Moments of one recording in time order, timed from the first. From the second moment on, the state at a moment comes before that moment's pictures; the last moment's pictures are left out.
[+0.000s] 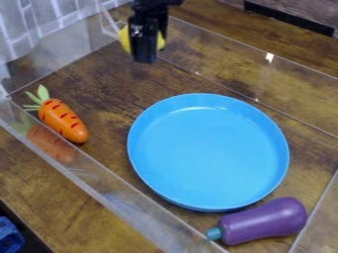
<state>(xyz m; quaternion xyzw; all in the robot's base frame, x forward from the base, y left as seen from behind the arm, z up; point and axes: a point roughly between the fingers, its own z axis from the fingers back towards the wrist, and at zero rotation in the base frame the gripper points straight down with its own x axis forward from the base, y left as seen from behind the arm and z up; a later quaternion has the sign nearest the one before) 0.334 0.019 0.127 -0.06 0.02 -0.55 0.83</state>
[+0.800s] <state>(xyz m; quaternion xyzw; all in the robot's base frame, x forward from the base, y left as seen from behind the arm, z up) 0.283 -0.064 0.110 -0.09 0.02 -0.59 0.80</state>
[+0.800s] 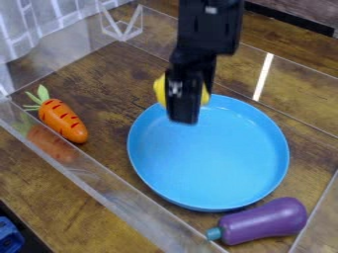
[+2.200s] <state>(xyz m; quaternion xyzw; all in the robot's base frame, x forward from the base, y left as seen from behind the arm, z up) 0.308 -0.040 0.085 -0.10 0.02 -0.44 0.89</state>
